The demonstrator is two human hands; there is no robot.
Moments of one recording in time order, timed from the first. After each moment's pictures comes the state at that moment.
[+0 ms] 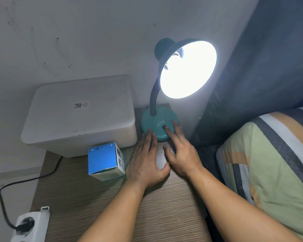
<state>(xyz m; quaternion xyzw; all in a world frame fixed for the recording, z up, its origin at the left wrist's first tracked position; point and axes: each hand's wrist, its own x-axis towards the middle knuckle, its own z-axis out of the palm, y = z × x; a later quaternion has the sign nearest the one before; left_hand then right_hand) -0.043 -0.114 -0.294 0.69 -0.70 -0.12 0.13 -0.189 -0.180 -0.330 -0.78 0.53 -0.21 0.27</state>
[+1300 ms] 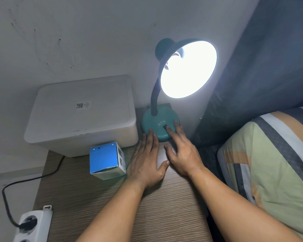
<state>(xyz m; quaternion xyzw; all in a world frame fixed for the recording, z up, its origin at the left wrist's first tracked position) -0.037 -0.116 -0.297 0.68 -0.72 -0.12 0.07 -0.190 -0.181 -0.331 -0.77 0.53 -0.22 0.28</state>
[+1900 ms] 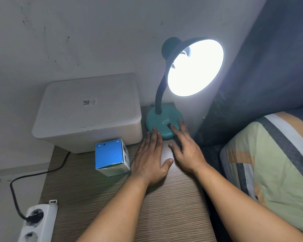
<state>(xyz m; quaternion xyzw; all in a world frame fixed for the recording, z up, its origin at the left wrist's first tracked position) -0.035 -0.116 -0.298 0.68 -0.72 -0.13 0.06 -0.193 -0.183 -0.328 -0.77 0.50 -0.23 0.32</state>
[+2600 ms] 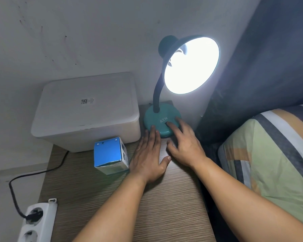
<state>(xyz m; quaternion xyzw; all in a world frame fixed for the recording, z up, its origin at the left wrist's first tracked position) -0.034 -0.117 -0.308 0.67 -0.72 -0.13 0.07 -0.190 -0.189 -0.316 -0.80 0.53 -0.18 0.23</state>
